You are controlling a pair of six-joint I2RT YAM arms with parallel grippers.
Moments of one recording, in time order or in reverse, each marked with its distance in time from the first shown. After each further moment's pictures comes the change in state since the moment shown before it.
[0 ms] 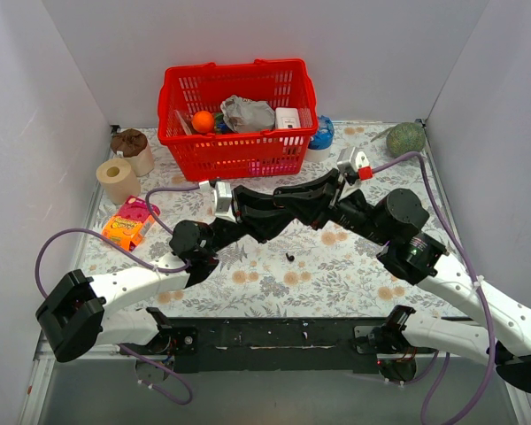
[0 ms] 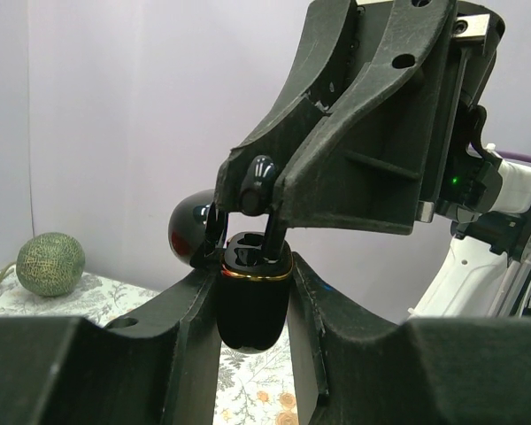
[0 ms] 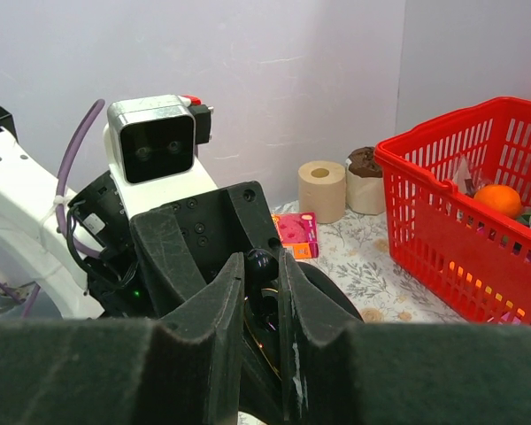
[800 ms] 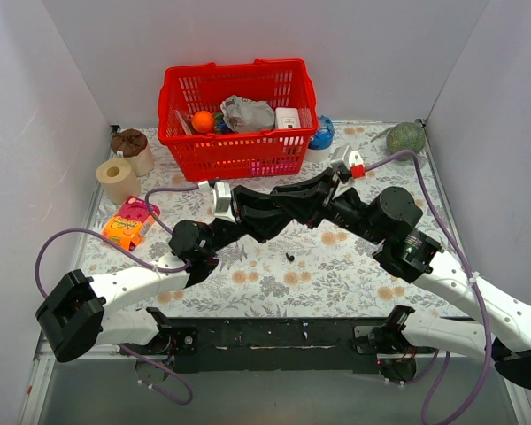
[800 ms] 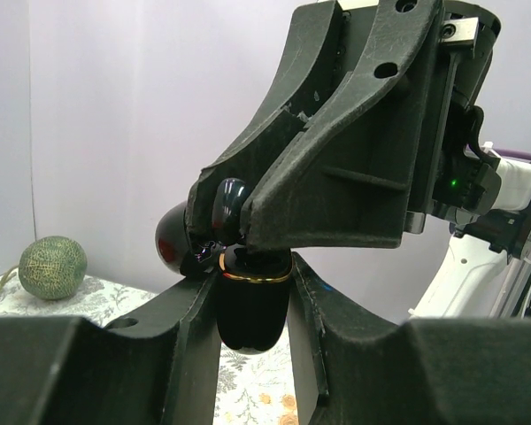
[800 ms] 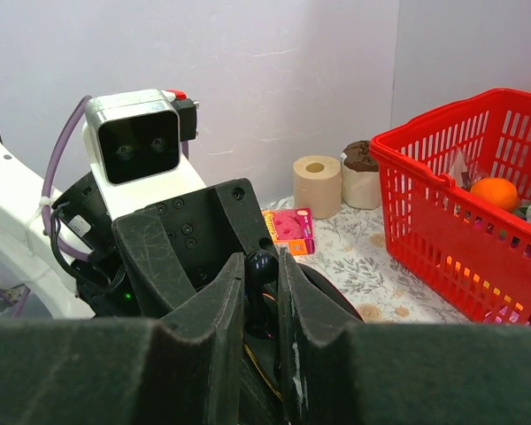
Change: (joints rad) left arm 0.001 0.000 0.000 0.008 0.004 0.005; right arm 0.015 0.027 0.007 -0.002 0.035 -0.008
